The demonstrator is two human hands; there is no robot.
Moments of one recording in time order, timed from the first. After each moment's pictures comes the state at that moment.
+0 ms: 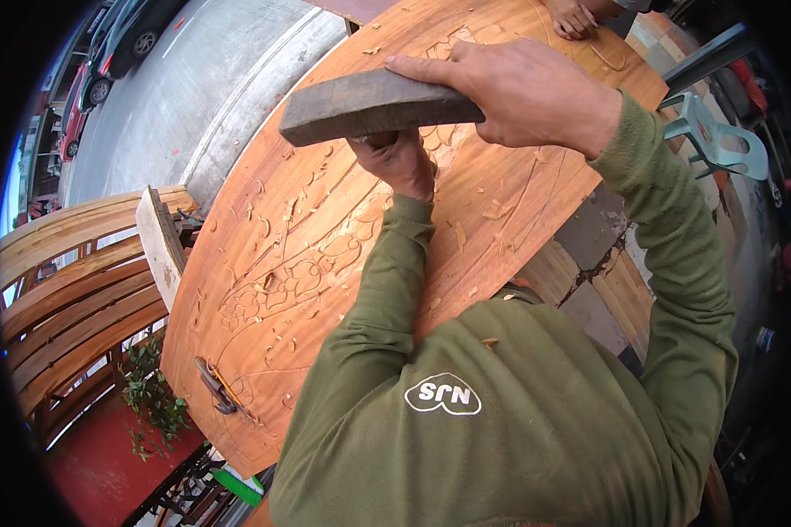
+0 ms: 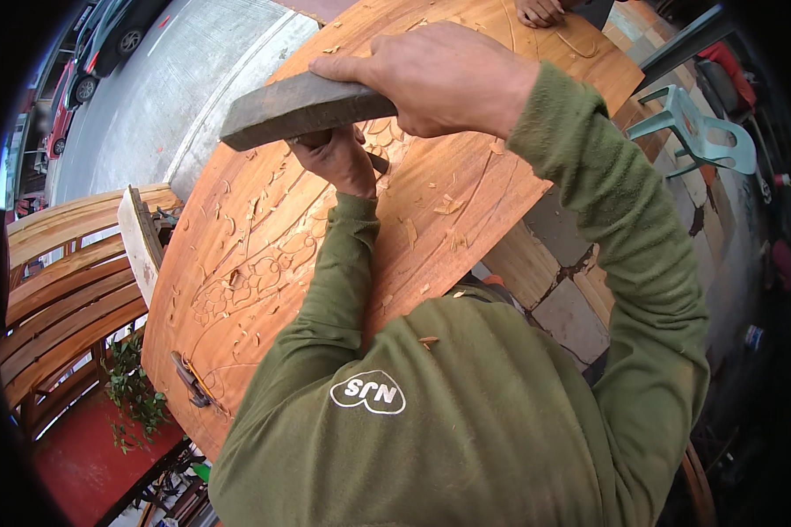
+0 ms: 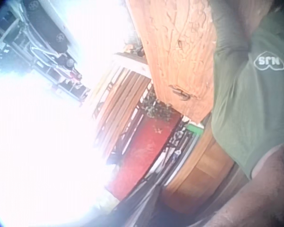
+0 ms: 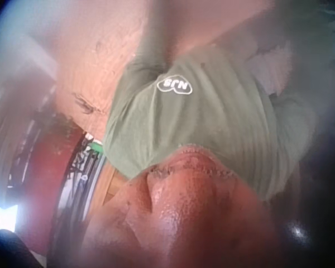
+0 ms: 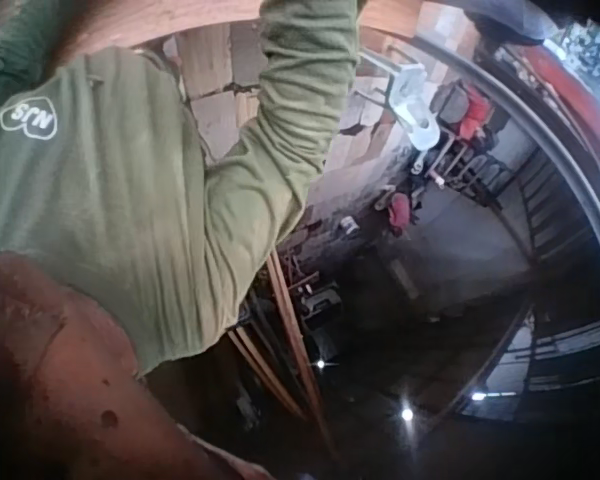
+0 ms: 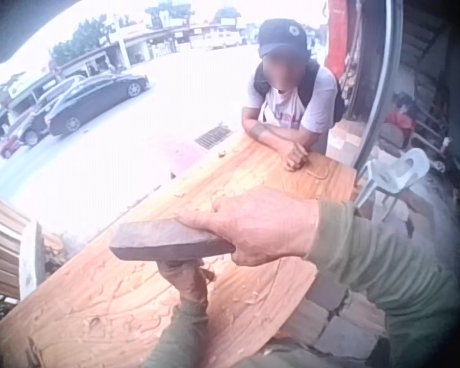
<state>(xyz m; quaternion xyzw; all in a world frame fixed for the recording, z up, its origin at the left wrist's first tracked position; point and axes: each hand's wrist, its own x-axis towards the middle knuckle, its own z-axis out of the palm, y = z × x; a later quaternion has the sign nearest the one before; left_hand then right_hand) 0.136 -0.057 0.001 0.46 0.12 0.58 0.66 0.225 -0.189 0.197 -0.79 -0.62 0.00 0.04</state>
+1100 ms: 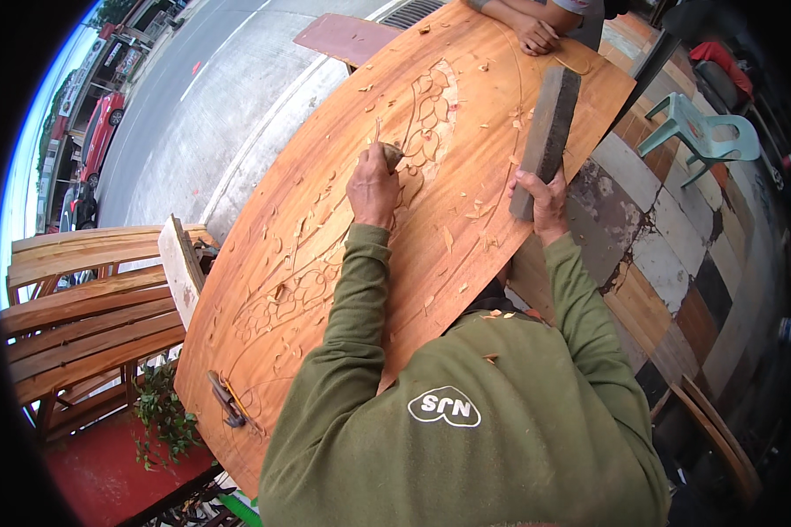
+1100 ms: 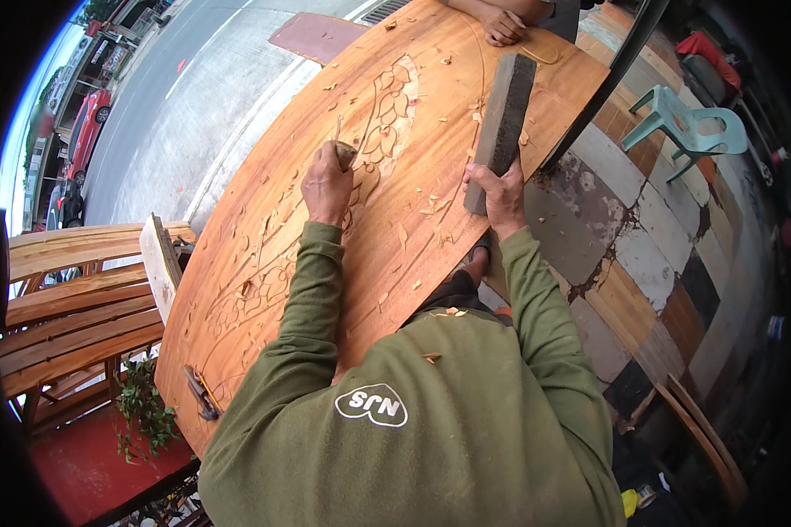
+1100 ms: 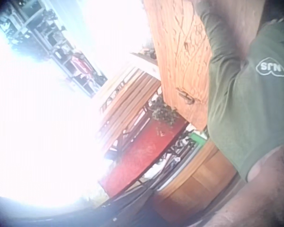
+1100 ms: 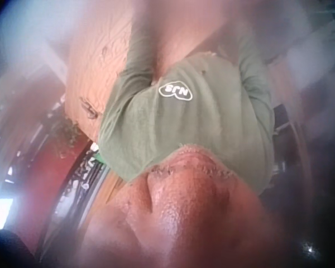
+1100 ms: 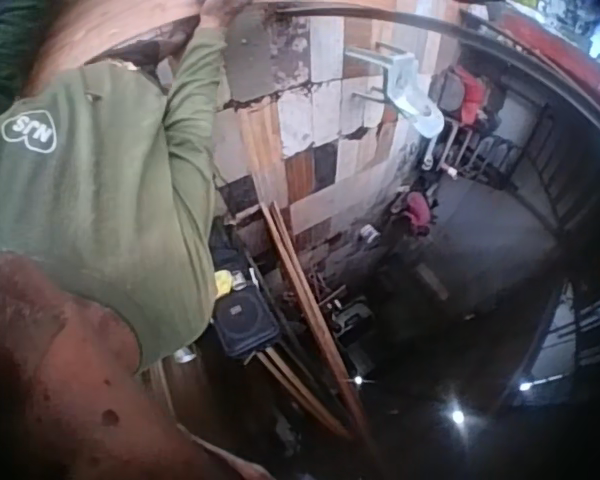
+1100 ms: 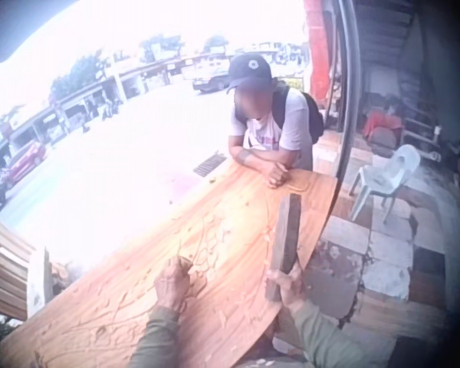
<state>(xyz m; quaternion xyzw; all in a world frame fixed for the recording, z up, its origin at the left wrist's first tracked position) 0.082 -0.023 -0.008 0.94 0.20 0.25 0.11 0.159 -0.317 -0.012 -0.55 -0.10 0.09 0.82</state>
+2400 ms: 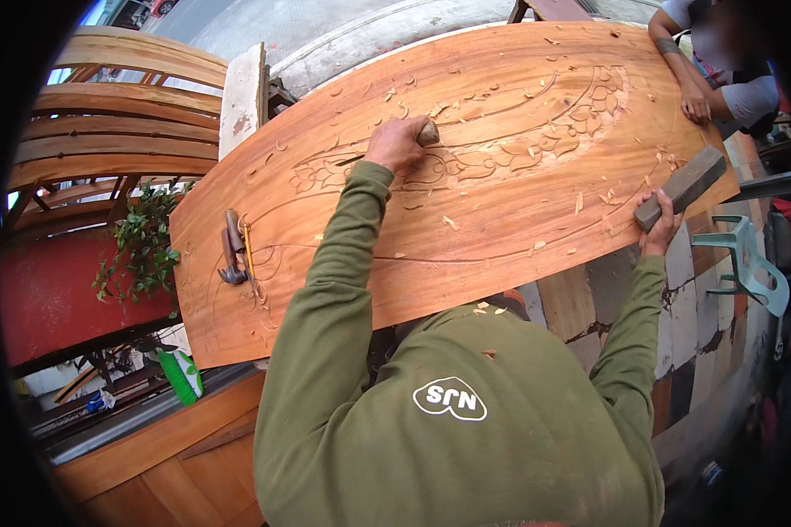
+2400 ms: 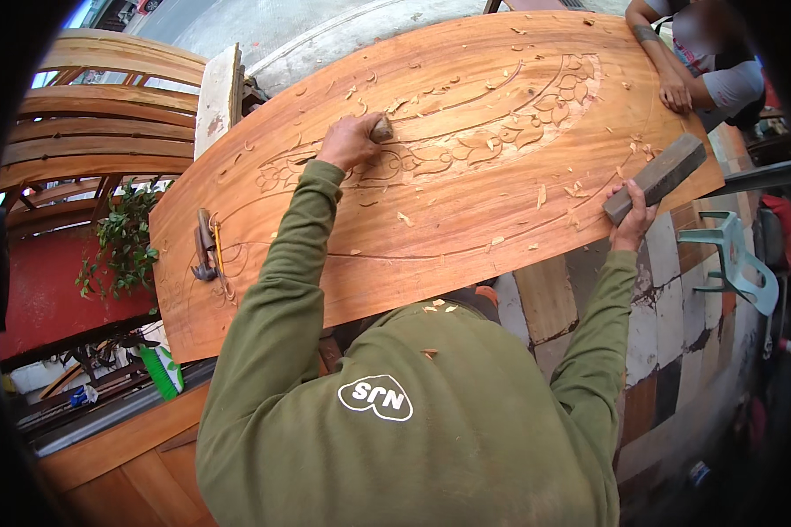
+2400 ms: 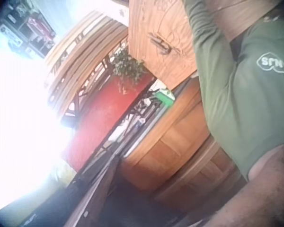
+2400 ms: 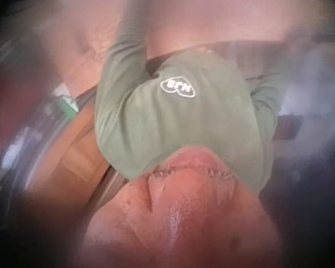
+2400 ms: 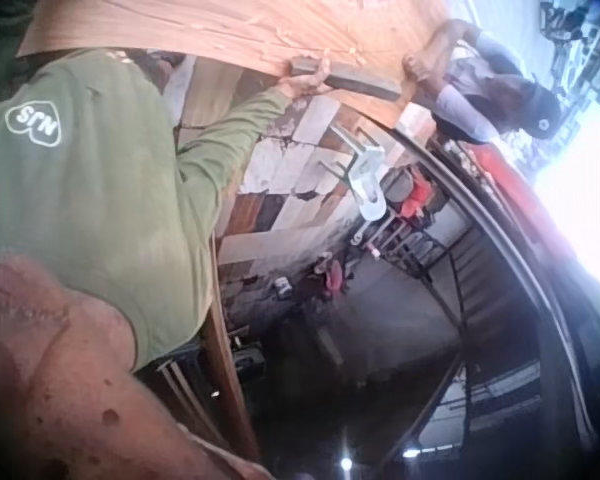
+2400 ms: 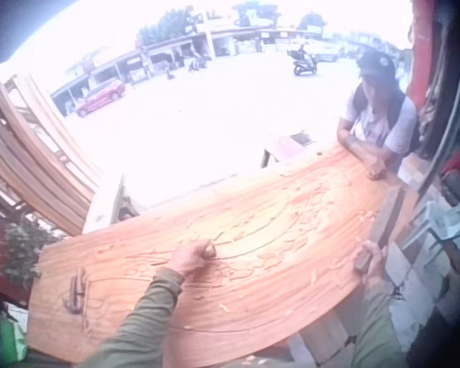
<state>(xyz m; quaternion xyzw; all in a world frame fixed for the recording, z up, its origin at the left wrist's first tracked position) -0.137 0.121 0.033 0.93 0.31 -0.10 0.15 0.166 -0.314 -0.029 -0.59 -0.06 0.08 0.80</state>
